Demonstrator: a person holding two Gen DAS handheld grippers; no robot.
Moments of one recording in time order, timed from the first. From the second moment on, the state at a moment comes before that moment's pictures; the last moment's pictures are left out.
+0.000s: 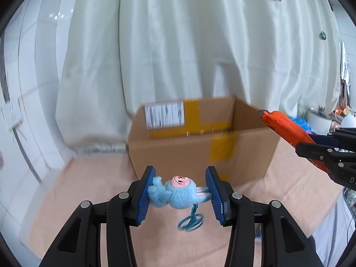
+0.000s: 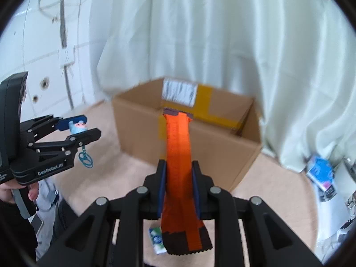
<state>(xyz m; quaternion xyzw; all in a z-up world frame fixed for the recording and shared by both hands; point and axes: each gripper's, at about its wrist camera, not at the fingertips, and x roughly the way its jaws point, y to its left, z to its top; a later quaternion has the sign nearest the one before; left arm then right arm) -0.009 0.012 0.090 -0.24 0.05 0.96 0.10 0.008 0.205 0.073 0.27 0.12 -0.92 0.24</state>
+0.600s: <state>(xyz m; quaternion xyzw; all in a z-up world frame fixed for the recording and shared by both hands) -0.117 0.042 0.192 -0.19 0.08 0.97 0.10 -0.071 0.208 0.158 0.22 0.11 -0.95 0.21</state>
